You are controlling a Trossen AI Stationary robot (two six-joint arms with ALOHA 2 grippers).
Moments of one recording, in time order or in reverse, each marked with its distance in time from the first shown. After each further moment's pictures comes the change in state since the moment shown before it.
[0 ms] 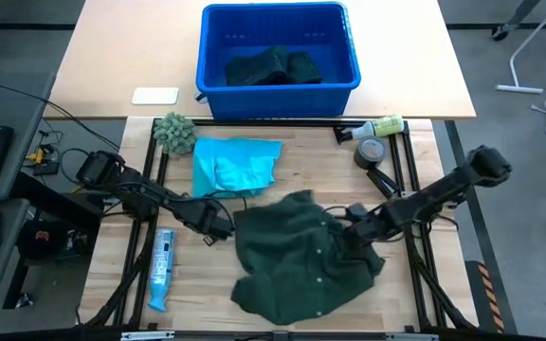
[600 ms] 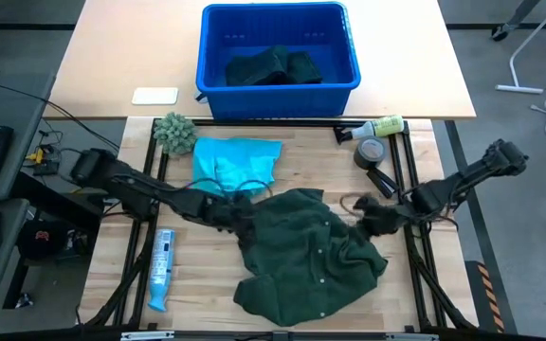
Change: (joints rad) left arm 0.038 -0.025 0.138 0.640 0.001 0.314; right arm 0.054 -0.296 0.002 0.081 -0.018 -0.210
